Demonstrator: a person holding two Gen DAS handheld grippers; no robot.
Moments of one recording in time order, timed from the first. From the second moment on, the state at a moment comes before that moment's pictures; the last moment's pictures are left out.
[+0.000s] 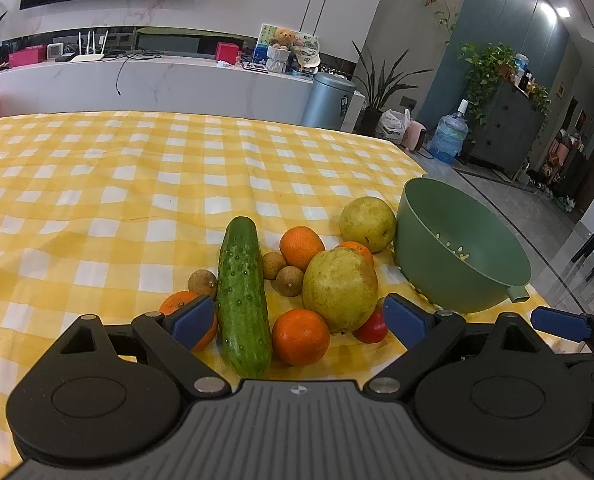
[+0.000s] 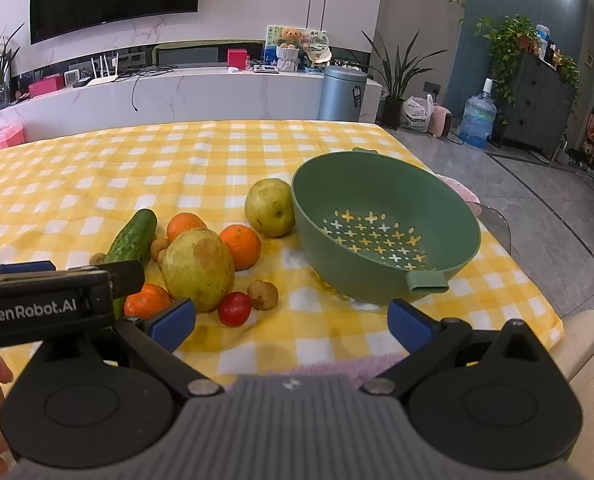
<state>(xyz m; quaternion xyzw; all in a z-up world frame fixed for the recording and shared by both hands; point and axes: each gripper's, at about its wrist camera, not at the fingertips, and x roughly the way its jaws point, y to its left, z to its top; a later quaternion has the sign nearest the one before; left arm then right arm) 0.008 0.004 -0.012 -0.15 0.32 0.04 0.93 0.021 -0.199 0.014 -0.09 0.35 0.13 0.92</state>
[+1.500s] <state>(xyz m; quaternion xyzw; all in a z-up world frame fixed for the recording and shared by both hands) 0.009 0.006 -0.017 -0.16 0.33 0.04 0.93 0.020 -0.198 0.014 -0.09 0.36 0.13 0.92</state>
